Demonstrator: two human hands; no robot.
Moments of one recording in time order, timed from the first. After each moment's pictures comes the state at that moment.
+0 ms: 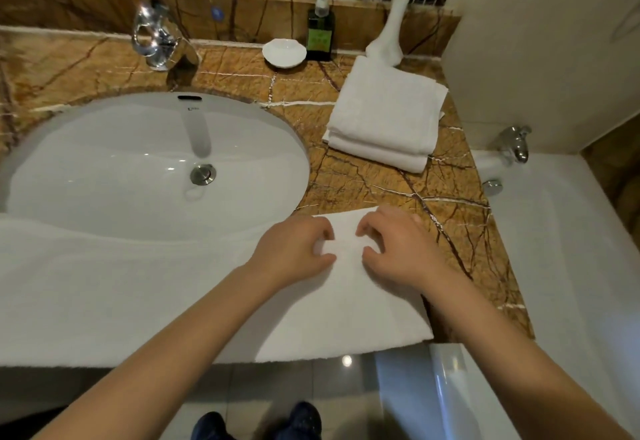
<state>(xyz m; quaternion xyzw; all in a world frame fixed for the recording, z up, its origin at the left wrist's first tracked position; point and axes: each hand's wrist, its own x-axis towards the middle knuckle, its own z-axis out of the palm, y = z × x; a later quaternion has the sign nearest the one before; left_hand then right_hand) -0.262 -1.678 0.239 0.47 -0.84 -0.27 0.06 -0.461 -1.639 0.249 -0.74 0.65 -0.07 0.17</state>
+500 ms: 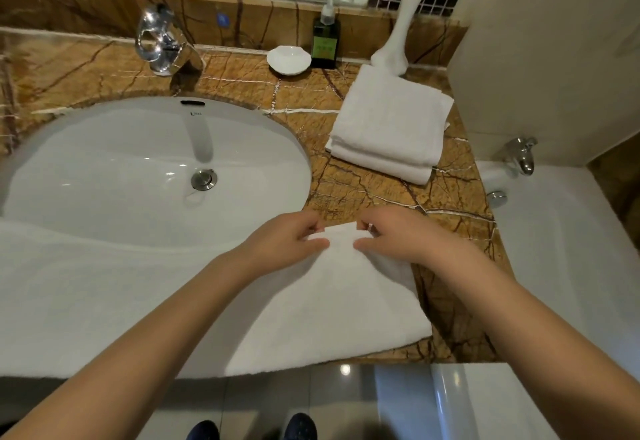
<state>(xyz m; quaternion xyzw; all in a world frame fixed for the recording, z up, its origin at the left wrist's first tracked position) -0.252 -1.706 0.242 0.45 -0.80 -0.39 0.10 -0.466 -1.689 0.269 -0.77 0.58 0.05 0.24</state>
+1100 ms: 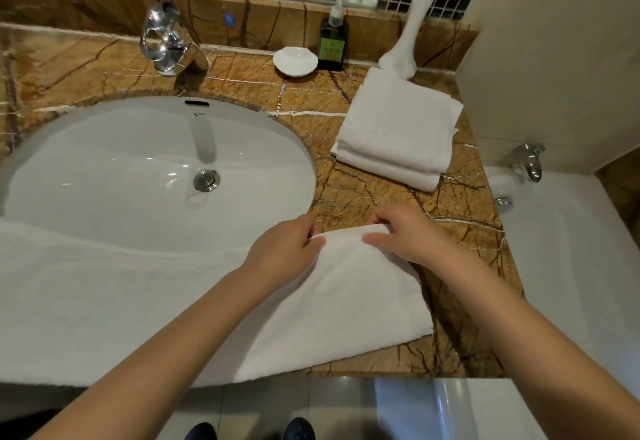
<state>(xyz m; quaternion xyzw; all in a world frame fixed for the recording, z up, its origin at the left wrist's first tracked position) -0.257 -1.701 0.229 0.54 -0.77 -0.33 0.12 -0.476 -1.698 0.253 -0.72 0.63 -0.06 0.28</state>
